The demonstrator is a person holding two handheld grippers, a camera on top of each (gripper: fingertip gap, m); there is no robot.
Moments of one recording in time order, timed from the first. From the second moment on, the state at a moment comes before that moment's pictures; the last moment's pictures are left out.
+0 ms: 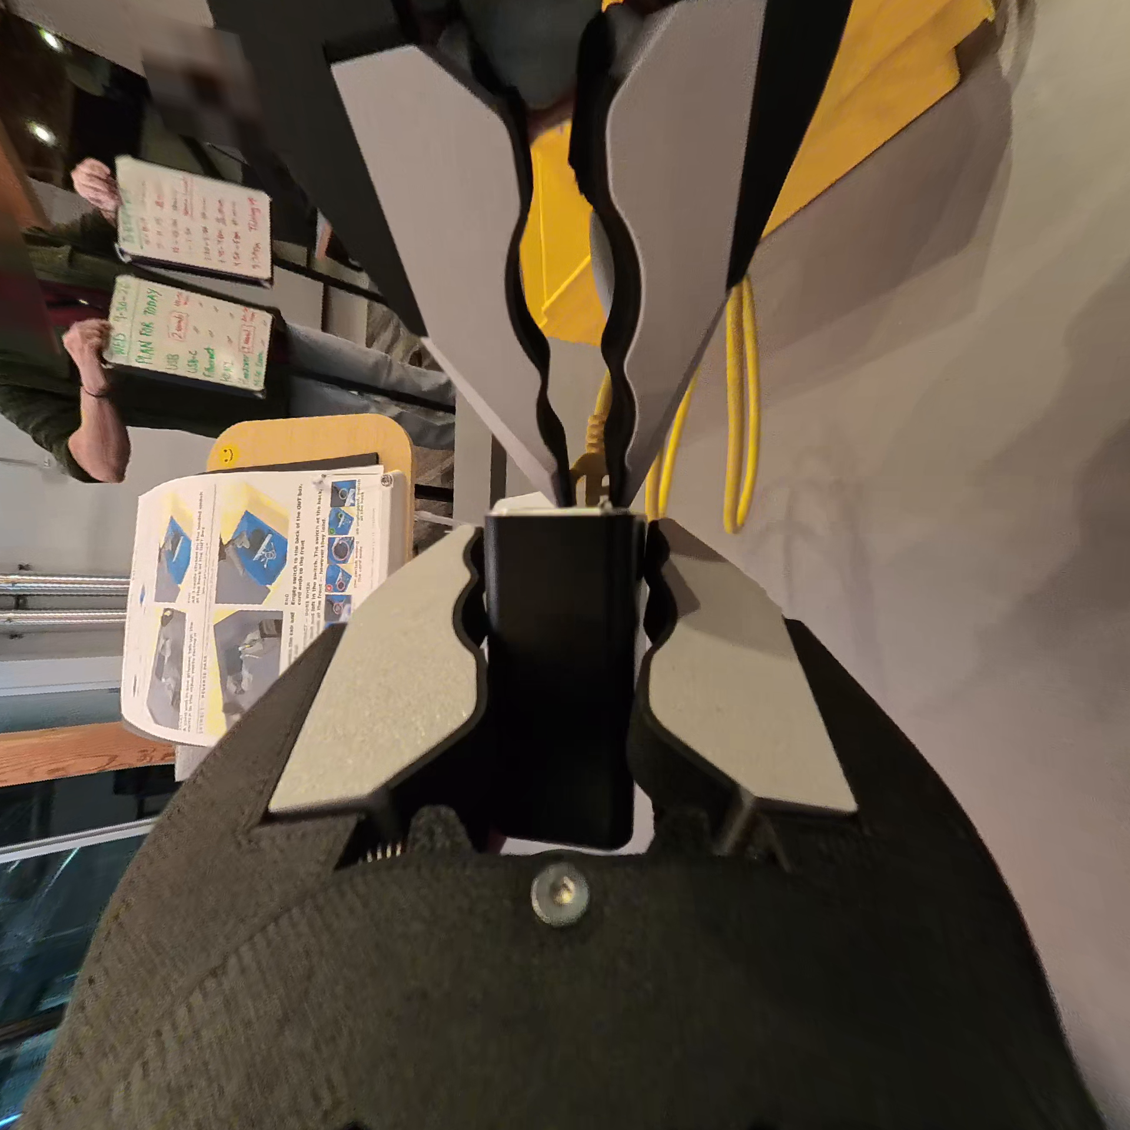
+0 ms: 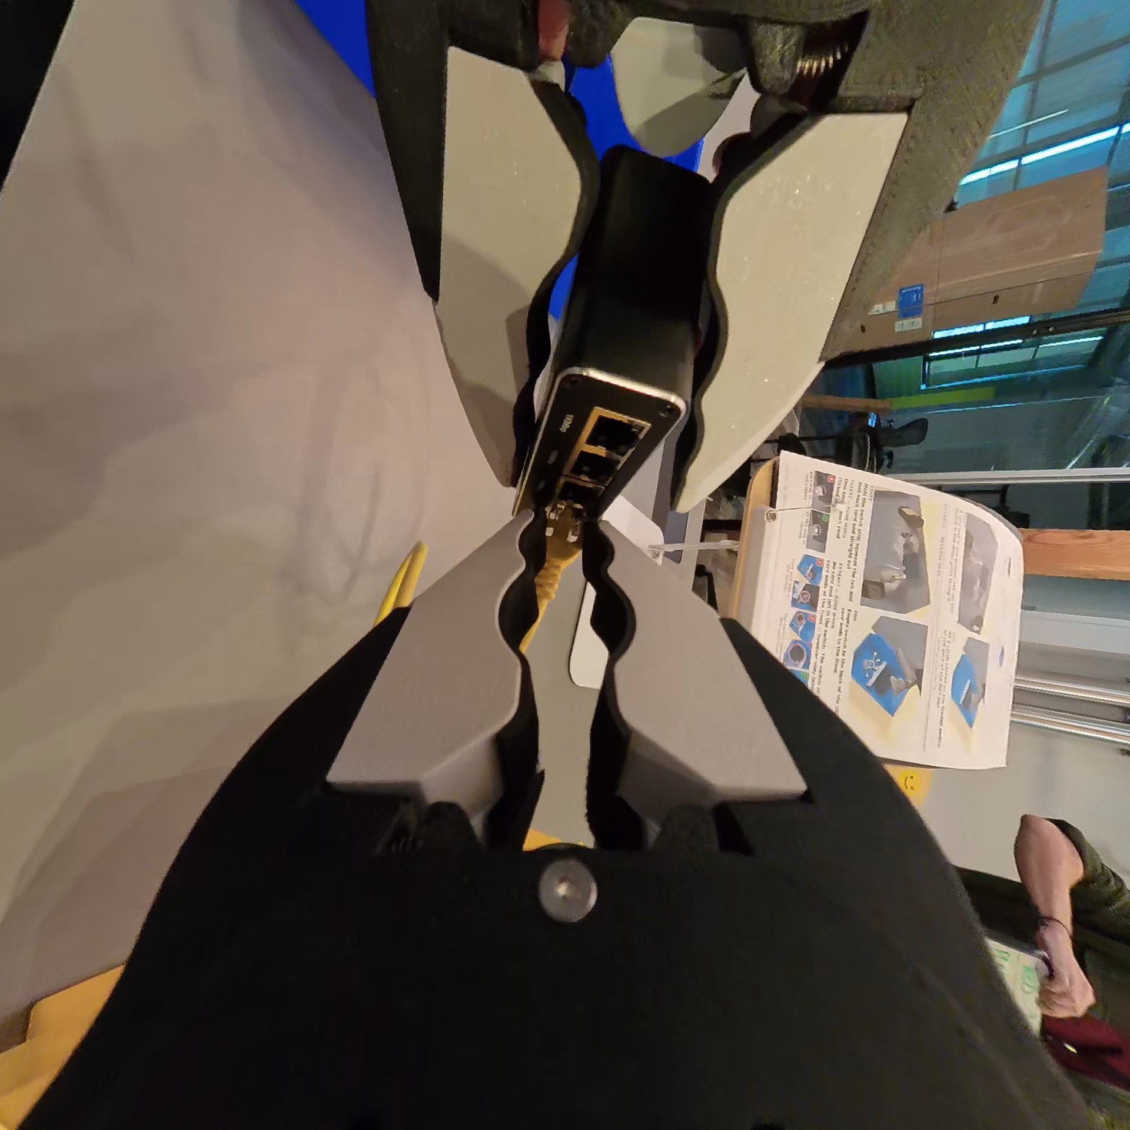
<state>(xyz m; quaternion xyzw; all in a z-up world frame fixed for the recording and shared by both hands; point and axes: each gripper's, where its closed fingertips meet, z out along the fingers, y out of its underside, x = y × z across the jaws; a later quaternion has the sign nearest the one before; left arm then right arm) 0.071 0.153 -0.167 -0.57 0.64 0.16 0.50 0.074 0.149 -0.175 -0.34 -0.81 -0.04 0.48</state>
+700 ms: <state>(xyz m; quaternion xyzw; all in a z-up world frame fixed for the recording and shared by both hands) 0.069 0.159 -0.188 -0.58 0.63 0.16 0.50 0.081 0.154 -0.191 -0.42 -0.79 0.11 0.44</state>
